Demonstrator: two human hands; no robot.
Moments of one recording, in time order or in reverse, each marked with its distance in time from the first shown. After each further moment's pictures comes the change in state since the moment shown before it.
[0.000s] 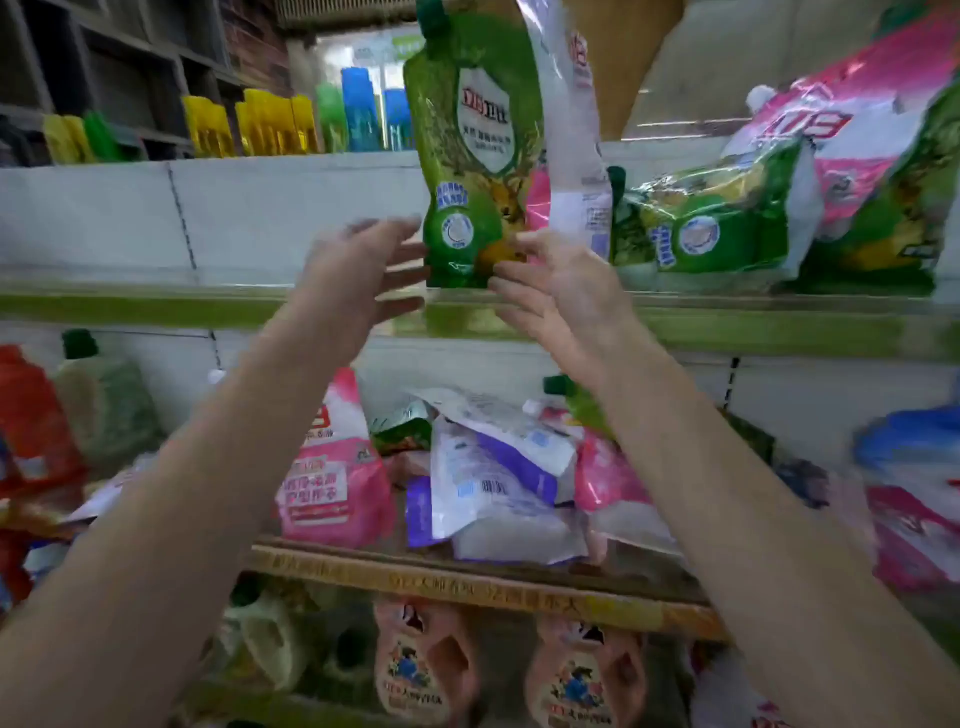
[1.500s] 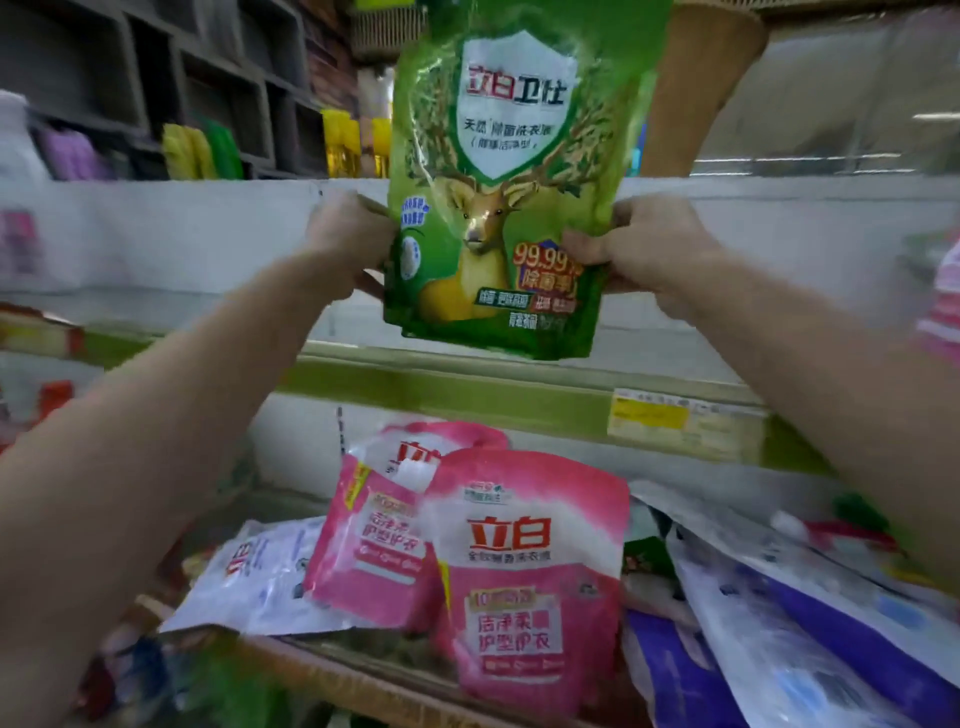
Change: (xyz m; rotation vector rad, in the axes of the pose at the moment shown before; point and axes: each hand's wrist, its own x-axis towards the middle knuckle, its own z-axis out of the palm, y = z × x) left_hand 0.201 0.008 -0.258 0.516 0.229 0.082; right_hand 0.221 0.038 0.175 -0.688 0.150 -0.181
